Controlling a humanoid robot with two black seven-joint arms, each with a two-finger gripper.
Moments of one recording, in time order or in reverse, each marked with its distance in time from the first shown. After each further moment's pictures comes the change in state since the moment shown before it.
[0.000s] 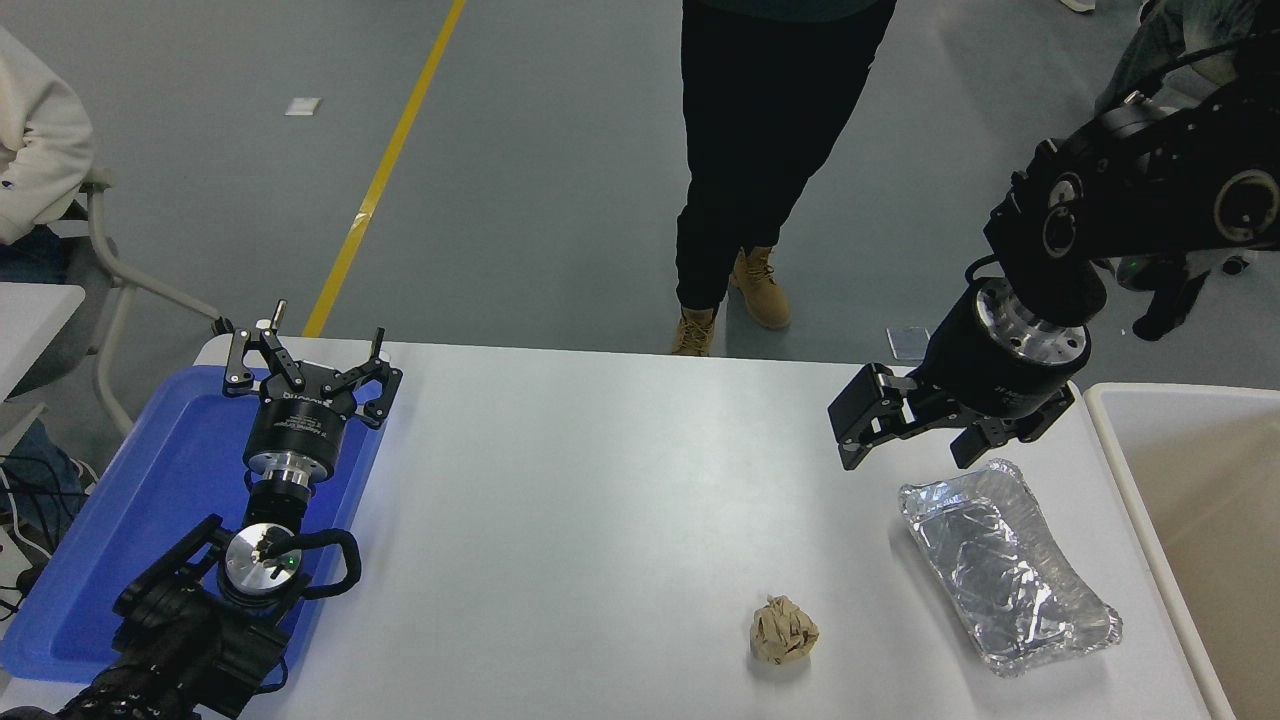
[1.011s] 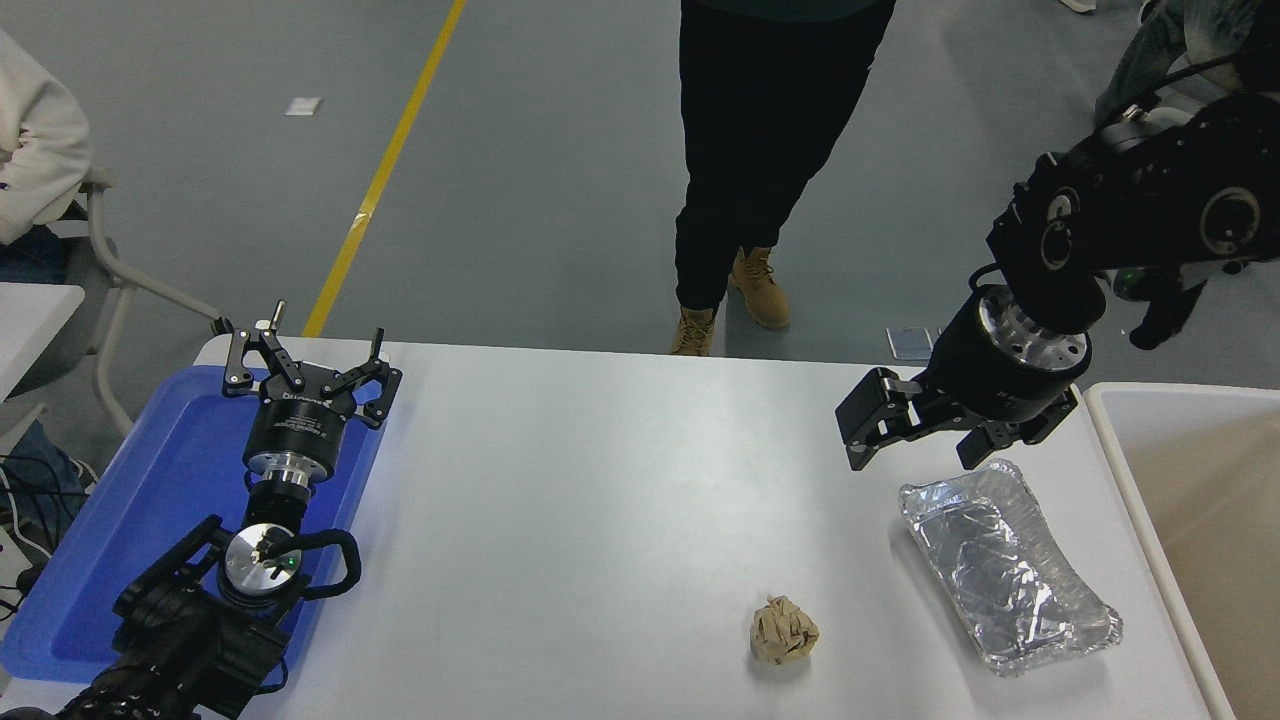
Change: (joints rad) left arm 0.001 0.000 0.000 -0.001 0.000 0.000 -0.001; right arm -0.087 -0.103 -0.004 -0.009 -0.101 -0.045 0.003
